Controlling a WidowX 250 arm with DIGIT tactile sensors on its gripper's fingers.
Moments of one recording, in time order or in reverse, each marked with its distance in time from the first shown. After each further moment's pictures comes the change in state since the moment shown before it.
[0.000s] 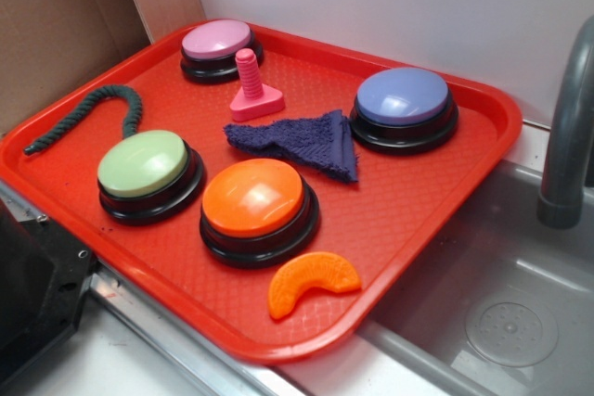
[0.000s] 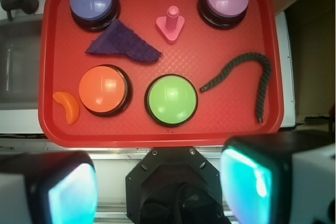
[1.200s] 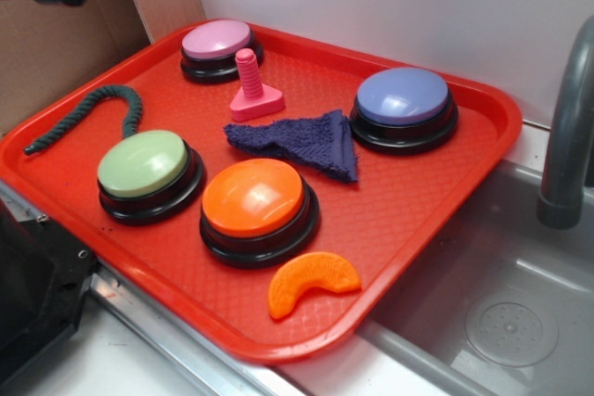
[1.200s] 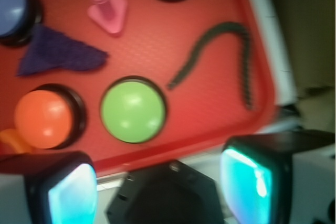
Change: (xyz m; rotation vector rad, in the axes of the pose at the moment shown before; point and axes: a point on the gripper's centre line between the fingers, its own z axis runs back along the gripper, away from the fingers) arm 0.028 0.060 -0.077 -0.017 0.098 0.234
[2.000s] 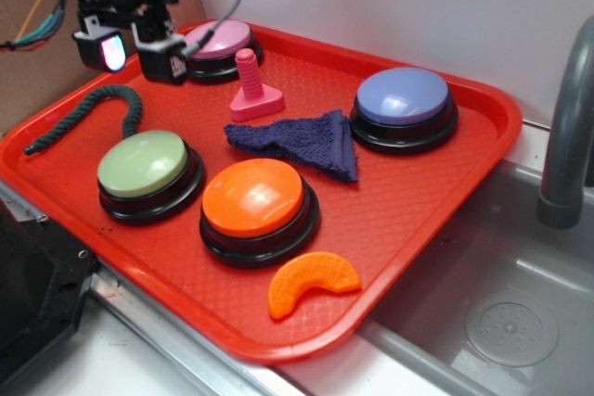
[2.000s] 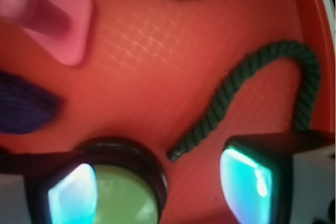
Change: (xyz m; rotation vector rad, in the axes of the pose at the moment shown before) arm 0.058 0.014 -0.097 0.090 0.197 0.023
